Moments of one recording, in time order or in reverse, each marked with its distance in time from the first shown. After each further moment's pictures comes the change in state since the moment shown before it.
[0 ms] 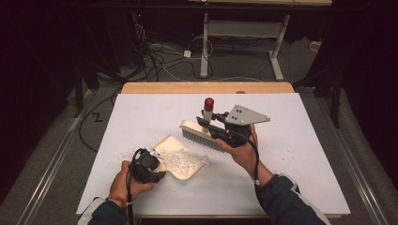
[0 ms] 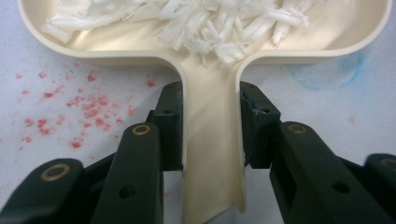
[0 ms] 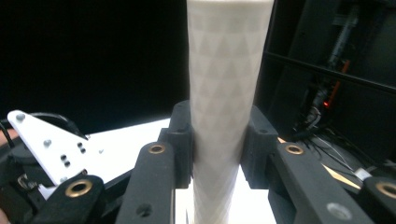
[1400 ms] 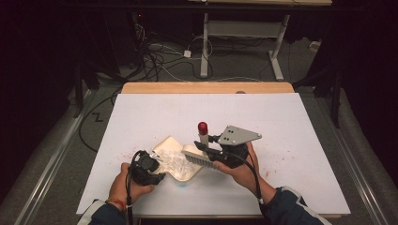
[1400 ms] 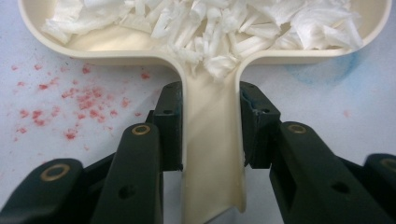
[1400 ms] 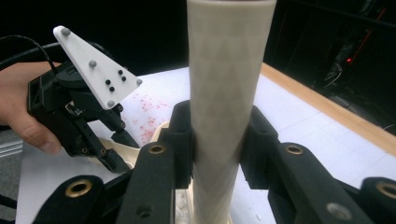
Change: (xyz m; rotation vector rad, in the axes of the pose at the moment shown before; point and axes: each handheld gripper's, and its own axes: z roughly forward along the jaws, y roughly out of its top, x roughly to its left) left arm -0.004 -0.004 -0.002 -0.003 0.005 -0.001; right arm 0.038 -0.020 -0.010 0.159 0.046 0.008
